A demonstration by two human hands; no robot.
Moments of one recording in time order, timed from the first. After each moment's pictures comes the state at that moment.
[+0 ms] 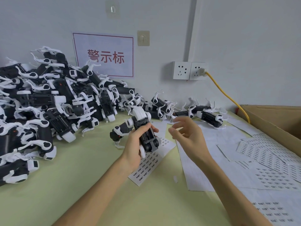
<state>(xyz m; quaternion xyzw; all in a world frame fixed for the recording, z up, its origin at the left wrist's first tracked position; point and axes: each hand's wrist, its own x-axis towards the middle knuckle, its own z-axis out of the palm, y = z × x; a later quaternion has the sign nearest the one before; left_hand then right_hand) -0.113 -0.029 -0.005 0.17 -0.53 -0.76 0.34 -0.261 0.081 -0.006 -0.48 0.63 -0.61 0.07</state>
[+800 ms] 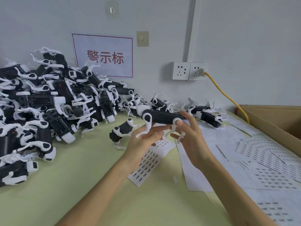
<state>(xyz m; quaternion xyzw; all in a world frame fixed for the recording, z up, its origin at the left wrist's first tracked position) -0.115 -0.026 -0.005 0.15 -0.67 -0.64 0.34 -0.261 0.079 -0.001 -0.39 0.51 -0.72 0.26</state>
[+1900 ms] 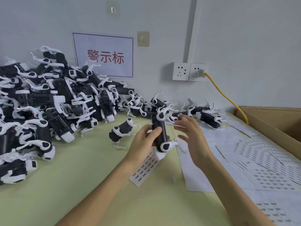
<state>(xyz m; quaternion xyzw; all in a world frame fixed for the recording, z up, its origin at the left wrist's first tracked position) -0.124 -0.027 -0.014 0.16 -0.66 -0.65 0.34 -0.269 0.077 -0.002 -0.35 0.57 -0.71 0.22</state>
